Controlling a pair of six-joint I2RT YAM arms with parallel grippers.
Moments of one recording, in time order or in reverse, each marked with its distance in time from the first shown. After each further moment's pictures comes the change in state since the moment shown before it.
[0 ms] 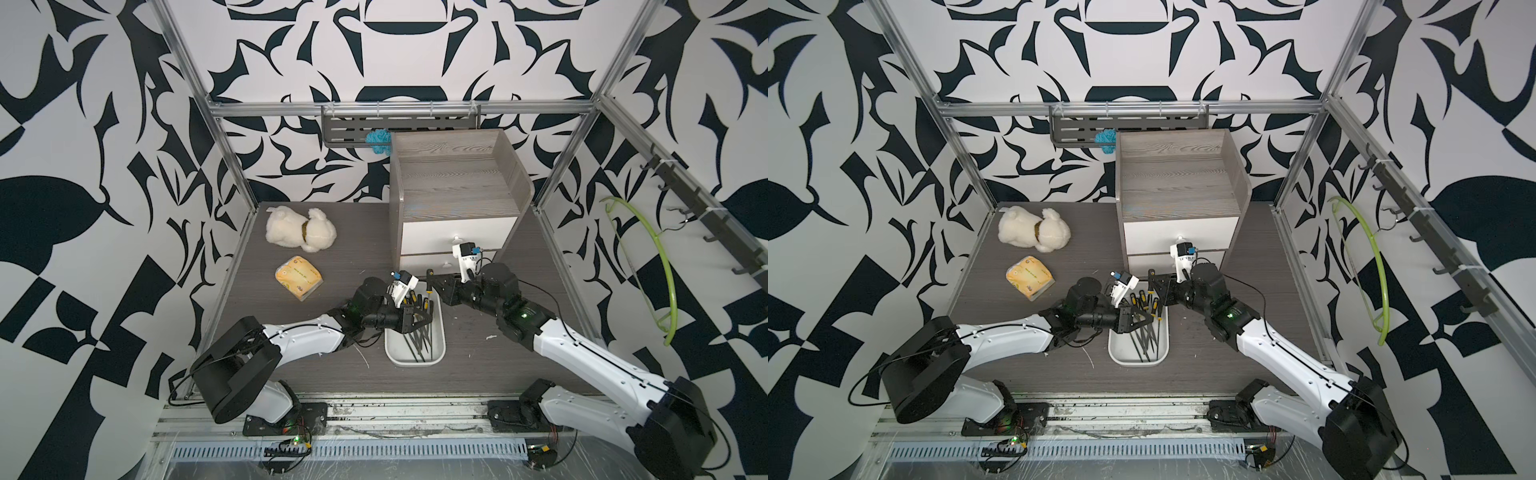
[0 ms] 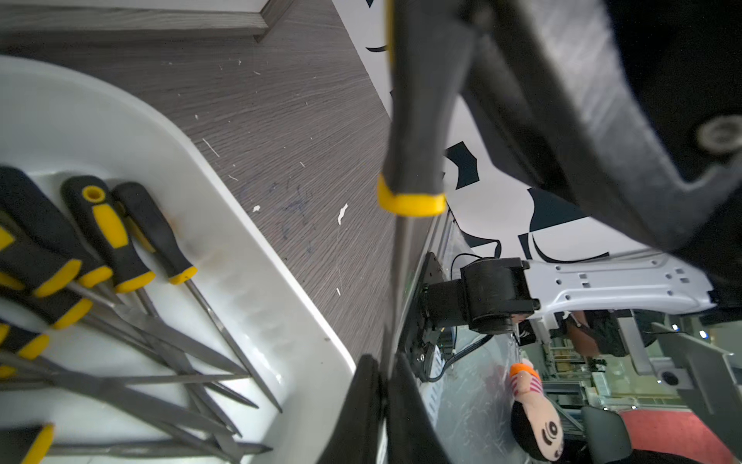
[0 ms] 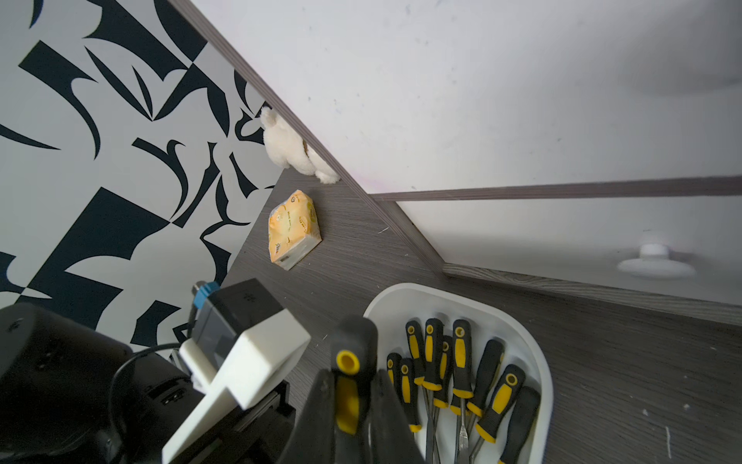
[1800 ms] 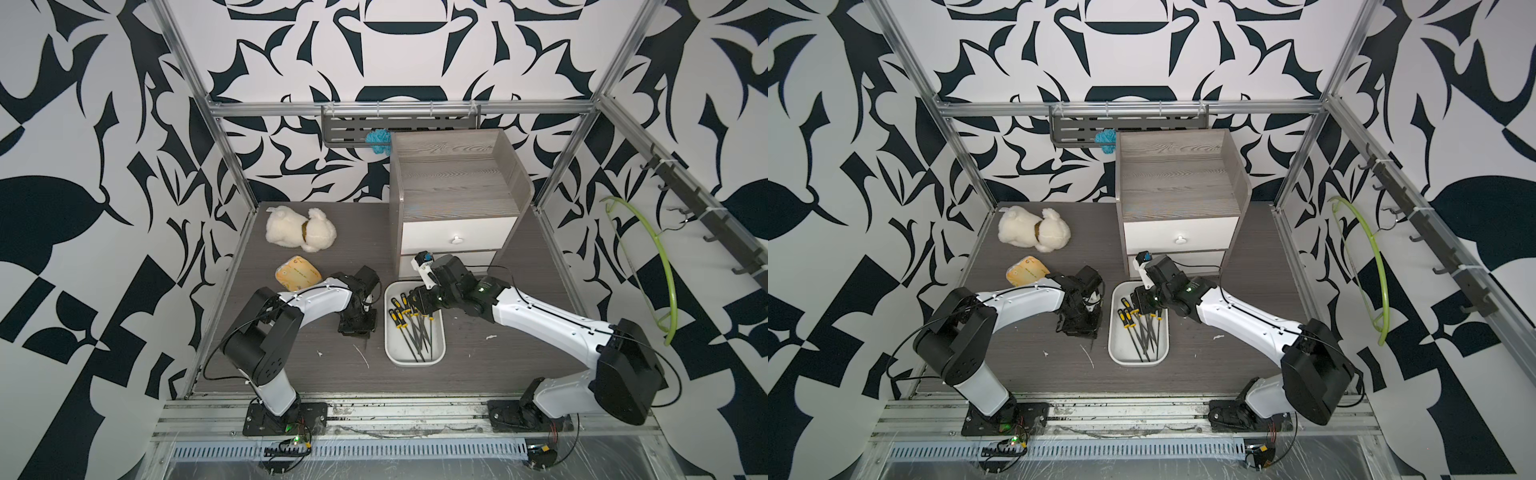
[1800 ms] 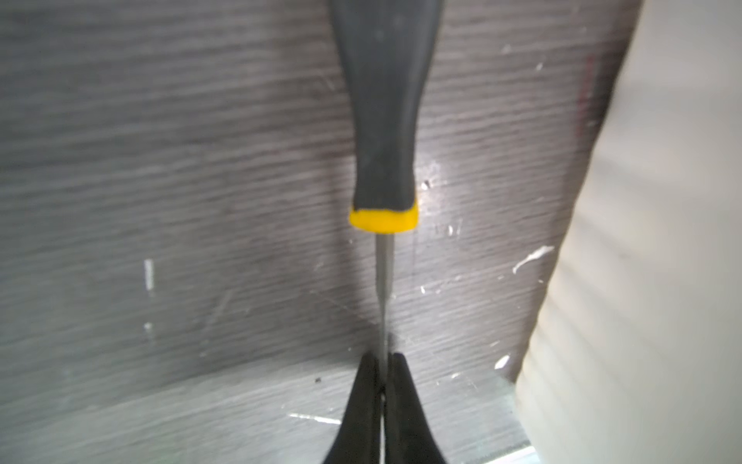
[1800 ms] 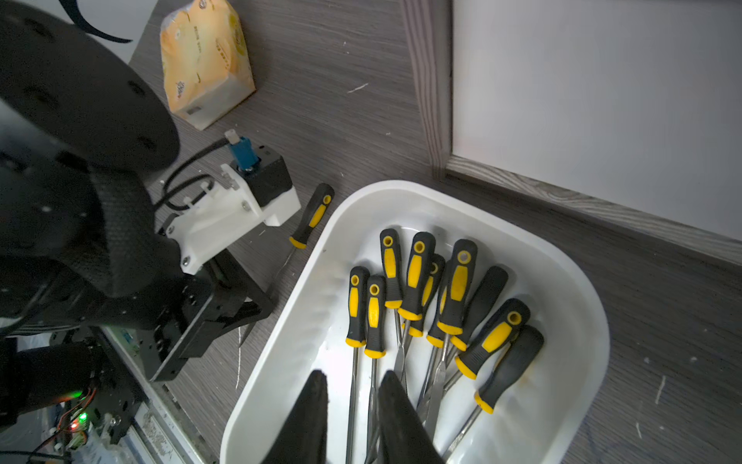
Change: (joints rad) left arm 0.219 0.231 0.325 -1.225 -0.357 0.263; right arm 0.156 0.375 0.319 -0.426 0.085 -0.209
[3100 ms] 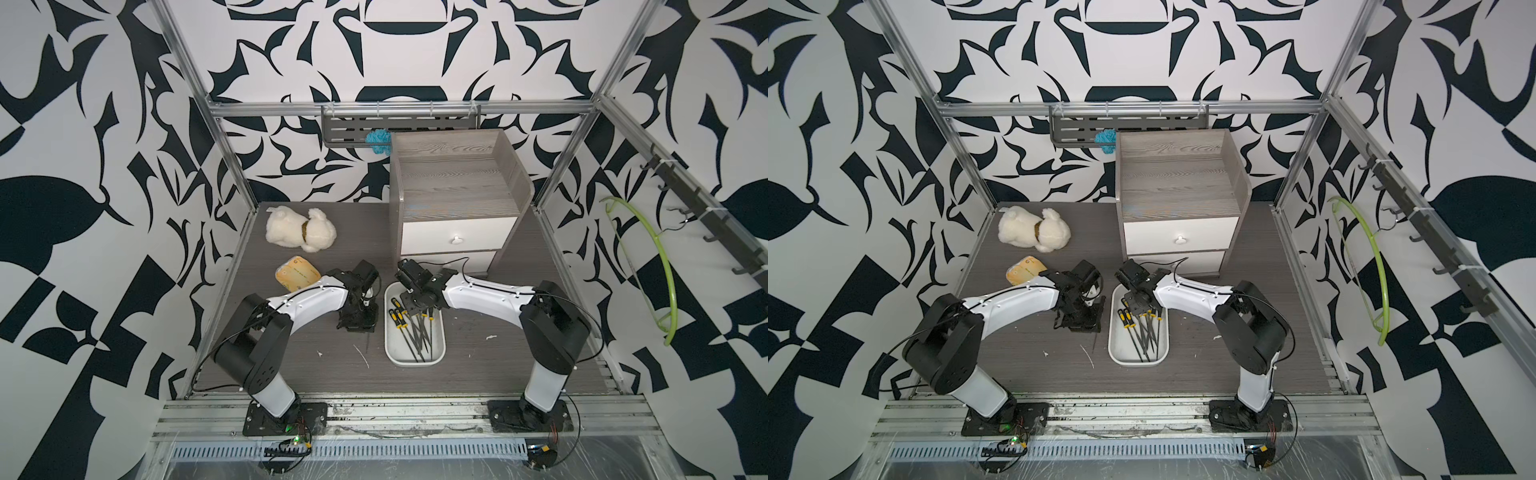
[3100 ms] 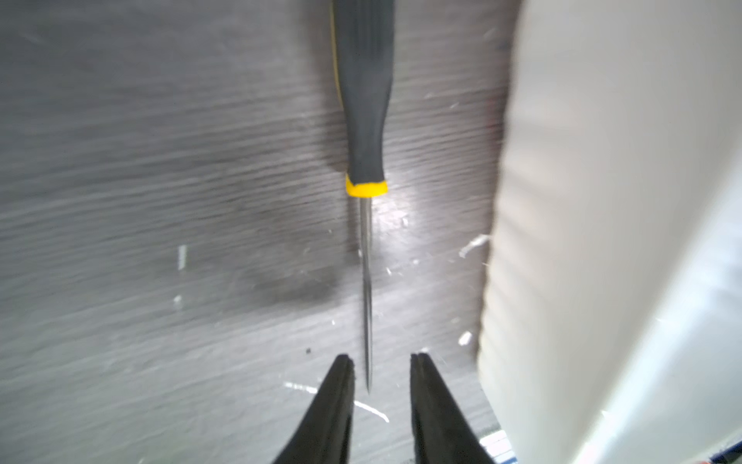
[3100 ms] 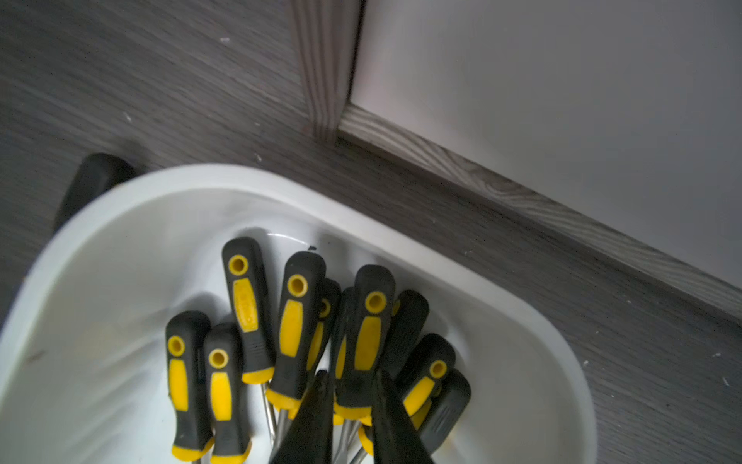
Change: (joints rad) left arm 0.002 -0.100 0.024 -0.028 -0.013 -0.004; right arm 0.073 0.378 0.214 -0.168 0.388 -0.068
